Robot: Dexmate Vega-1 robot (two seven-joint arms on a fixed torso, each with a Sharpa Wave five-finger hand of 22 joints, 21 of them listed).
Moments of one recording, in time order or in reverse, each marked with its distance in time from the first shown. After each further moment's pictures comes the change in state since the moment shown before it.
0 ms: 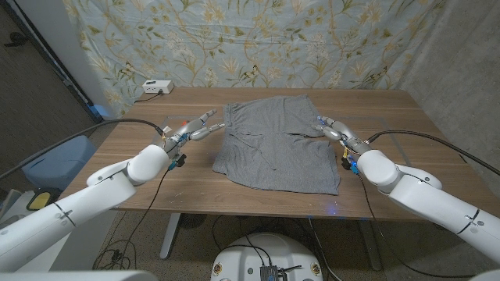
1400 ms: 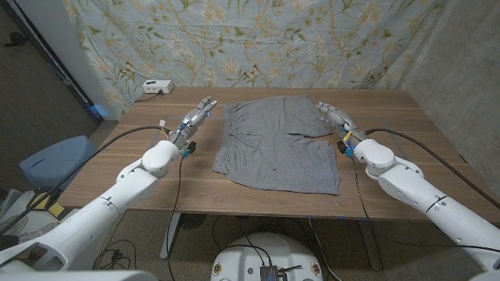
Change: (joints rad) left arm -0.191 -0.285 0.058 0.386 -0.252 -0.276 -0.028; left_hand -0.027 -0.006 -0.002 0.031 0.016 0.000 0.000 0.007 0.000 0.004 0.004 0.016 -0.005 0.000 0.001 0.000 0.000 -0.002 0.002 0.000 0.000; right arm 0.168 0.199 0.004 0.406 0.228 0.400 0.156; right_hand -0.052 -0.025 -0.048 0.003 -0.012 -0.050 0.007 0.000 0.000 -0.037 0.013 0.000 0.000 -0.034 0.023 -0.004 0.000 -0.025 0.011 -0.008 0.000
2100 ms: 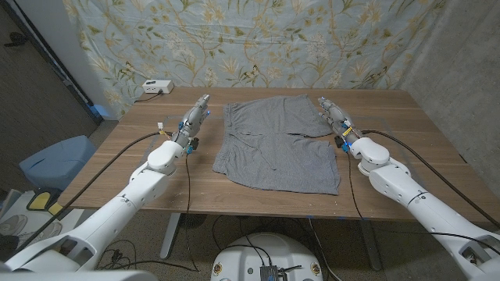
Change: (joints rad) left arm -0.065 -0.150 -0.010 0.201 -0.191 -0.118 -0.072; left_hand -0.026 -0.003 -0.003 0.019 0.012 0.000 0.000 0.004 -0.005 -0.005 -0.005 -0.008 0.000 0.000 -0.010 0.000 0.000 -0.011 -0.010 -0.004 0.000; right arm 0.087 0.131 -0.001 0.223 0.111 0.161 0.101; right_hand 0.004 -0.004 0.001 -0.019 0.000 -0.034 0.002 -0.008 0.000 -0.046 -0.007 -0.016 0.000 -0.039 -0.003 -0.015 -0.004 -0.016 -0.016 0.000 0.000
